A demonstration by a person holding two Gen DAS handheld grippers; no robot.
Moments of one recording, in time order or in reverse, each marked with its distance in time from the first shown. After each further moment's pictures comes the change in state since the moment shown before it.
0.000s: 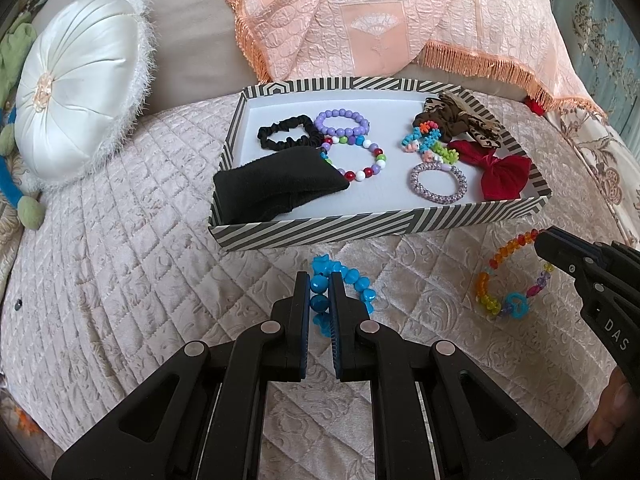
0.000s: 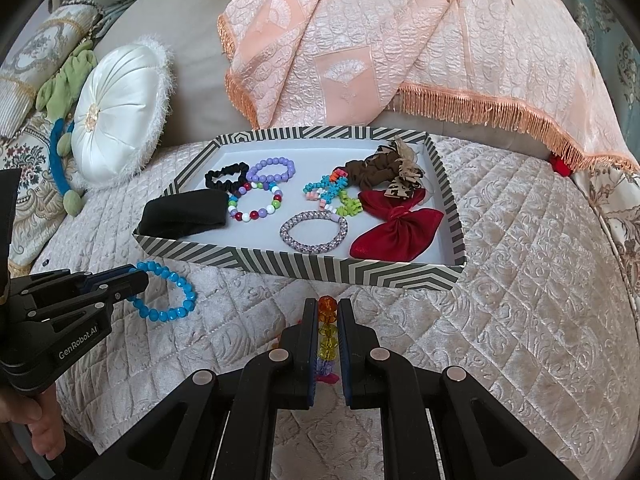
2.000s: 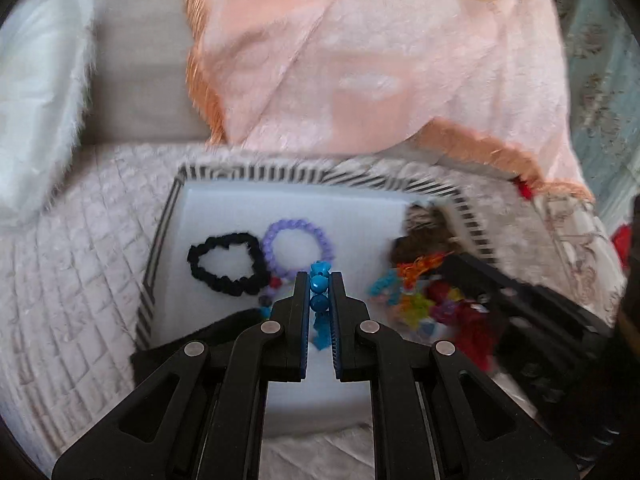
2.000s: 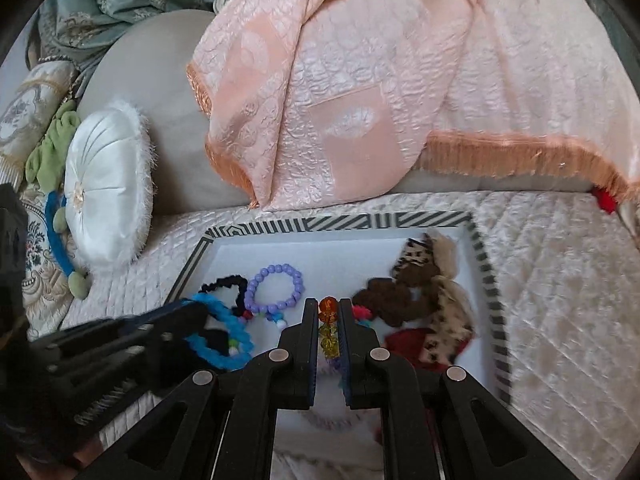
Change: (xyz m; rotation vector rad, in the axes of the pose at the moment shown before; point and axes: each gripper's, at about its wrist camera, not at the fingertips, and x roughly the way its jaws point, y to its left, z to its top) left arm 0.067 0.001 0.126 -0.141 -0.026 -0.160; right arm 0.075 -0.014 0.121 0.110 -0.076 0.132
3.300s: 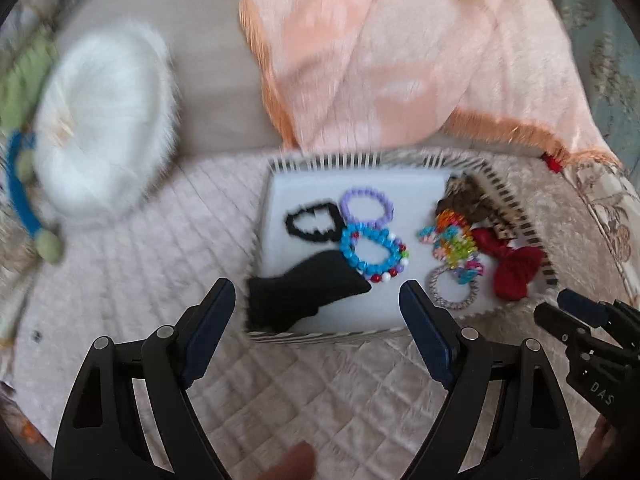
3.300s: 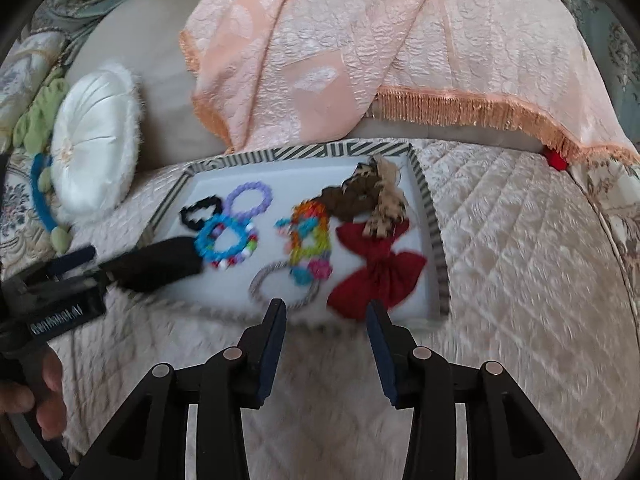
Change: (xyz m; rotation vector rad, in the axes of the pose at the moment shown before) left arm -0.104 0.007 -0.068 0.125 -0.148 0.216; right arm -0.081 -0.005 -0.082 -0.016 0.090 -0.131
